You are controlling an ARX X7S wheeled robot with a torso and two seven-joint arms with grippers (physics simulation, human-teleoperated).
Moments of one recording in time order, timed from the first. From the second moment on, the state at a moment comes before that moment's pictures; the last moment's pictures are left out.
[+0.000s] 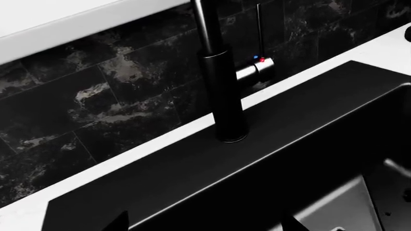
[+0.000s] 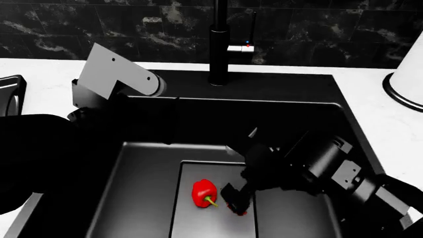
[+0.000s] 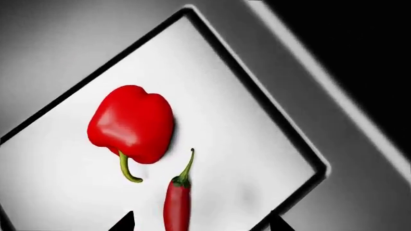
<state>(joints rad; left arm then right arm) -1.14 -0.74 0.59 0.43 -1.29 -1.03 -0.49 1.16 0.40 -1.07 0.22 0.88 1.20 -0.19</state>
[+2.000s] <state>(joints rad) -1.14 -0.75 0.59 0.44 -1.30 -1.00 -0.49 1.13 0.35 -1.23 0.35 0.80 1.14 -0.23</state>
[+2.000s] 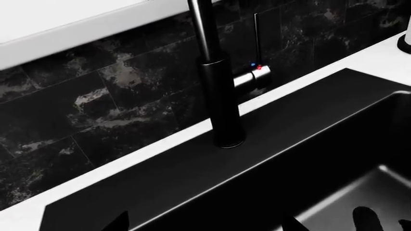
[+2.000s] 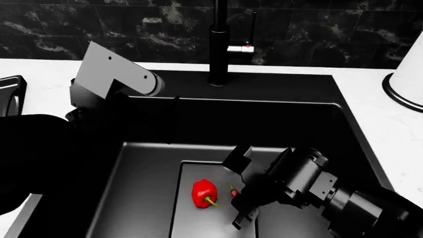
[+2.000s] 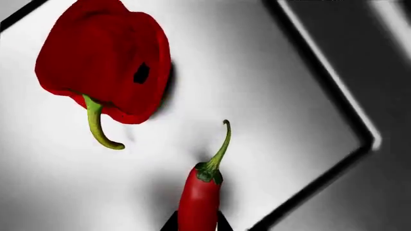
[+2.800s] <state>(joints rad) -1.26 -0.69 0.73 0.31 -1.26 -1.11 -0.30 1.17 0.71 -0.82 -0.14 1.15 1.32 0.08</state>
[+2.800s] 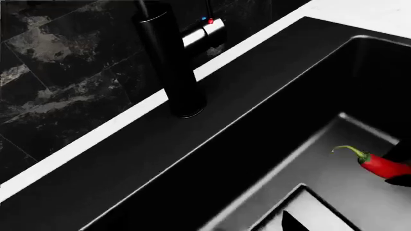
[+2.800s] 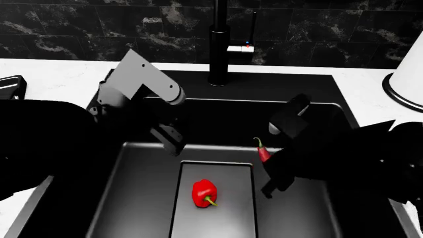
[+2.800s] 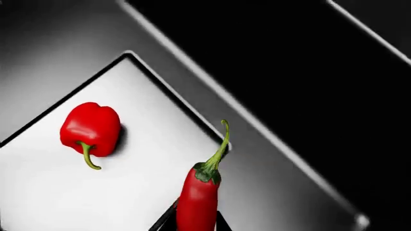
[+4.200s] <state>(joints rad) -1.35 -0.34 1.24 -0.36 -0.90 -1.02 0.37 1.25 0.84 -0.70 -0.20 1.30 1.35 0.20</state>
